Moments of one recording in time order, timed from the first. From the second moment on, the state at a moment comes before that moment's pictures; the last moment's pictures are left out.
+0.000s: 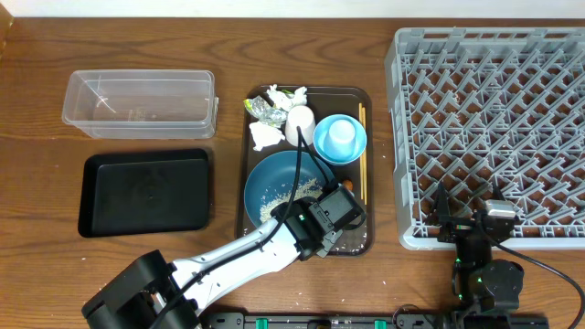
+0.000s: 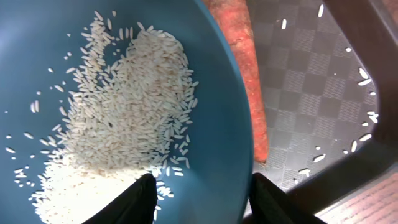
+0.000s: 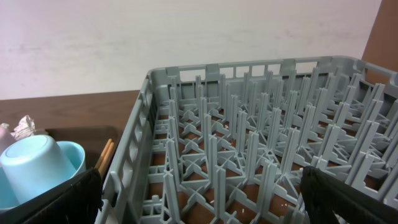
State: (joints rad) left arm -0.98 1.57 0.89 -0.58 -0.16 -0.30; right arm 0.01 0.01 0.01 -0.06 0.08 0.08
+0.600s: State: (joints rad) left arm -0.98 1.57 0.89 -0.59 -0.14 -0.31; right arm 0.01 0.01 0.01 -0.06 0.08 0.08
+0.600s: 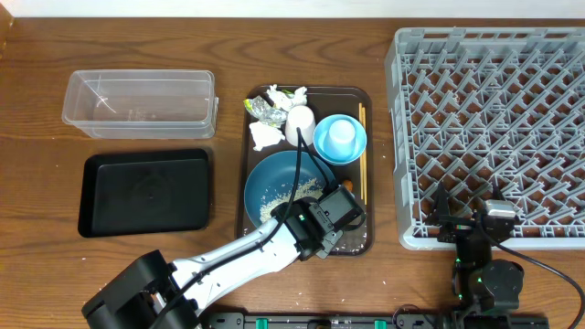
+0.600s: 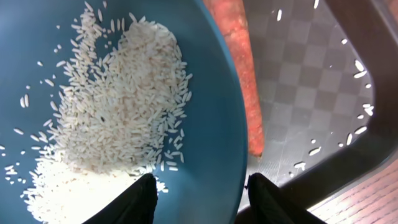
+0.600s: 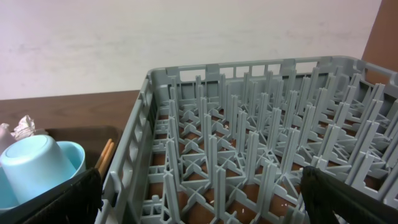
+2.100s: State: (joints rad) left arm -0.98 1.52 0.86 -0.59 -0.14 -0.37; right arm 0.01 0.01 0.01 -0.06 0.08 0.08
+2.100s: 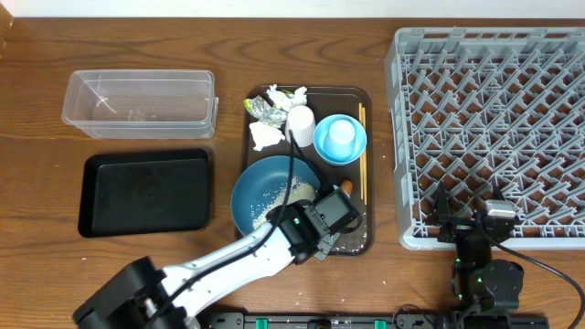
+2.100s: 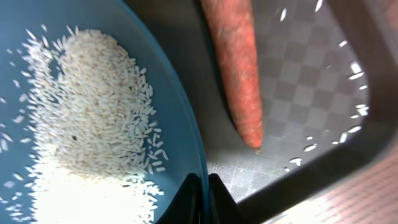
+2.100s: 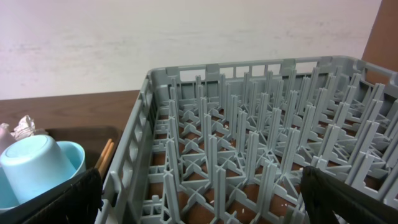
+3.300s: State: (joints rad) left arm -0.86 1.17 0.86 -0.62 -0.23 -0.38; right arm 0.01 0.01 0.01 -0.06 0.08 0.08
